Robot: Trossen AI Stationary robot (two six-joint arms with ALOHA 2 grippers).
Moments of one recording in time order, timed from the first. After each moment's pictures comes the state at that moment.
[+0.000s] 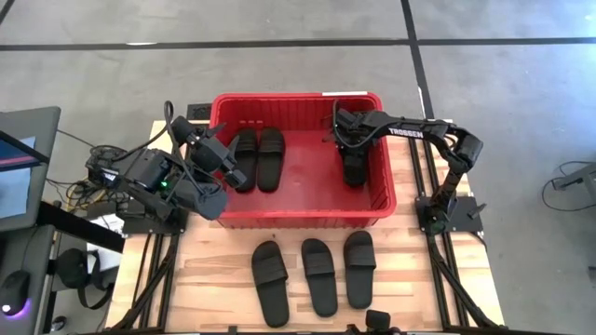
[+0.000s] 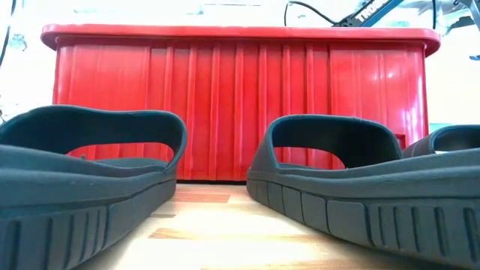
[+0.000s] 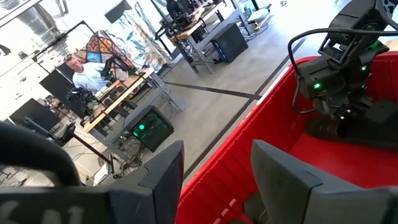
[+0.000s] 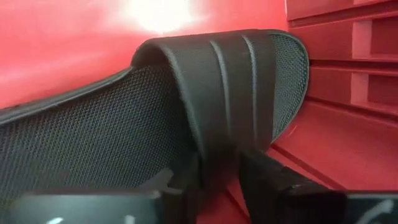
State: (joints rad) left arm -0.39 1.51 2.01 -1.57 -1.34 -0.52; right arm -0.59 1.77 1.24 -0.83 0.27 -0.43
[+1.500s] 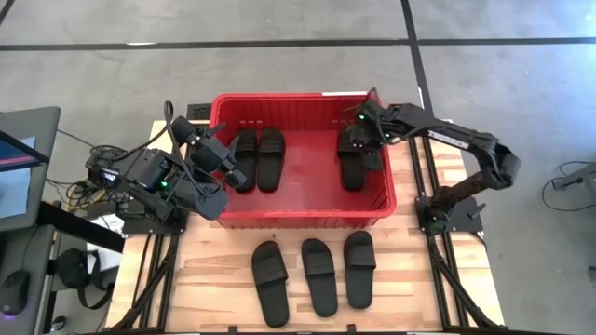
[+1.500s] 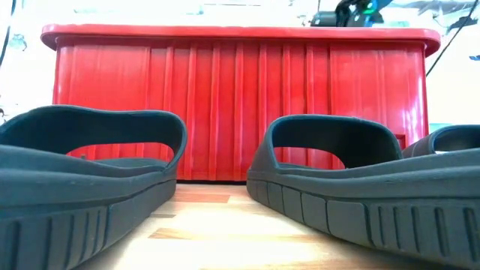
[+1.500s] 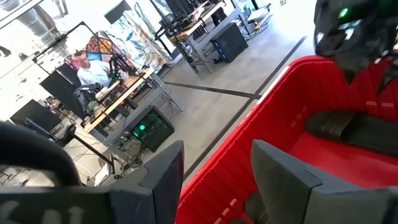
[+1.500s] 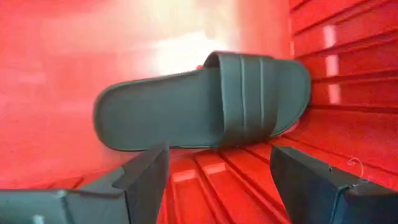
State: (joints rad) left arm -0.39 1.51 2.01 -1.57 -1.34 -0.51; right arm -0.56 1.43 1.24 -1.03 0.03 -0.51
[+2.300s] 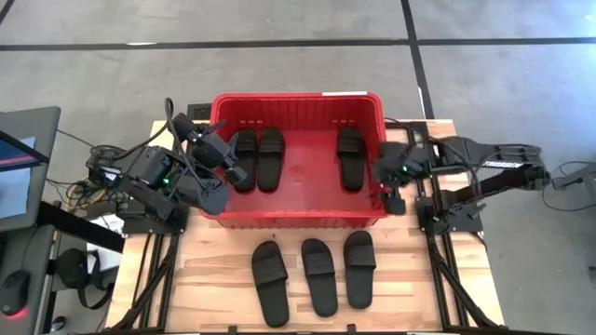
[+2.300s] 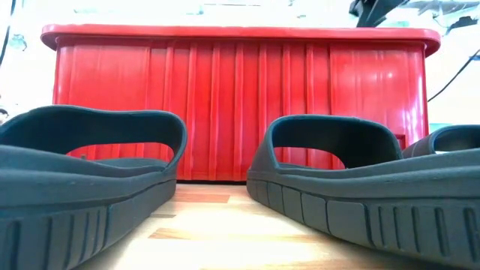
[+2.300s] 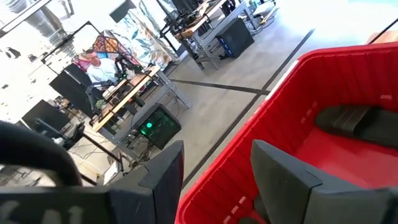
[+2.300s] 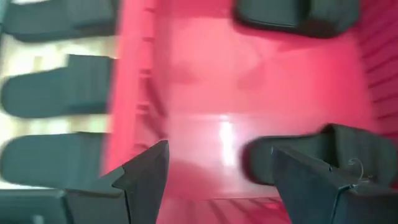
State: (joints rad) left arm -0.36 1.51 2.01 -1.57 -1.34 -0.47; right arm 0.03 1.09 1.24 -1.10 0.03 -0.04
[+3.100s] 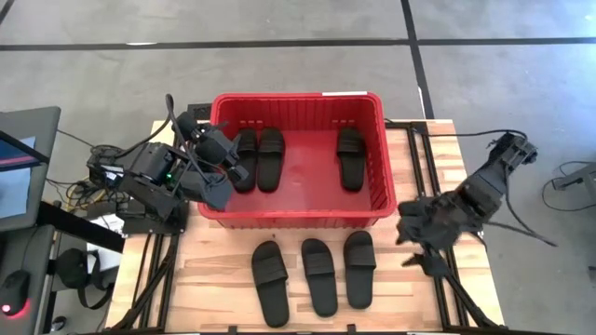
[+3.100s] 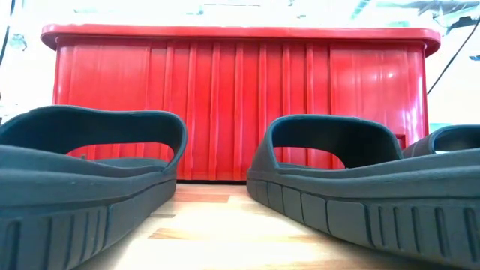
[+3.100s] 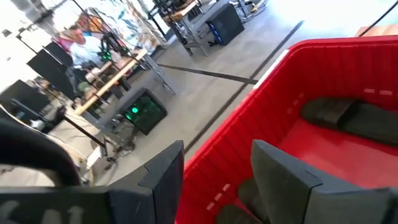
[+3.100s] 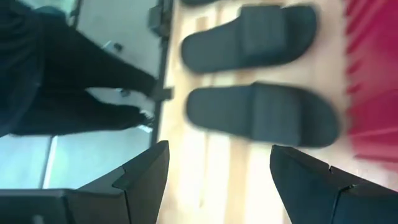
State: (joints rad) left arm -0.32 1.51 2.01 -1.57 -1.25 -0.52; right arm 0.74 1.09 1.24 -1.10 0.03 0.67
